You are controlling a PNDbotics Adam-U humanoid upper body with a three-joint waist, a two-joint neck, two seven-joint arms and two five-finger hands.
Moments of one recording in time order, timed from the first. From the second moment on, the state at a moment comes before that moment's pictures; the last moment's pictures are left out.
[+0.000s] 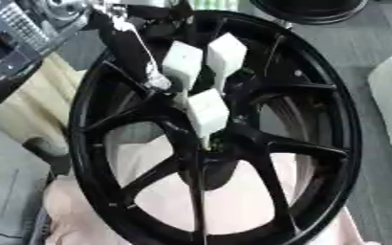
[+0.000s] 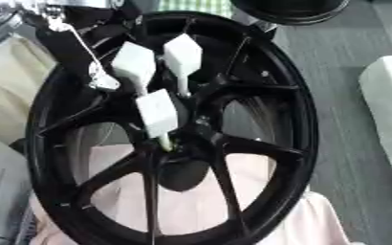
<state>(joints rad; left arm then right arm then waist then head) -1.27 0.73 -0.68 -1.63 -0.20 0.25 -0.67 -0.36 -0.43 -0.34 -1.90 -0.19 -0.07 0.03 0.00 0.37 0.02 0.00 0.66</state>
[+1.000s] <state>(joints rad) -0.74 1.10 -0.12 -1.93 0.13 0.30 -0.17 -0.35 -0.44 -0.35 -1.90 -0.20 -0.09 0.00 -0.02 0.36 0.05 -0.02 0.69</state>
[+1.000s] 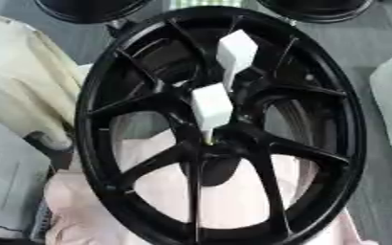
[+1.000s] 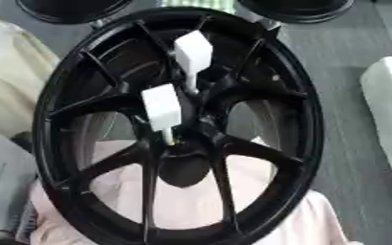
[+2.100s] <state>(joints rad) -0.16 1.01 0.24 -1.95 -0.07 0.22 0.06 -0.34 -0.44 -0.38 -1.91 -0.20 -0.09 -0.04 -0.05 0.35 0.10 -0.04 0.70</state>
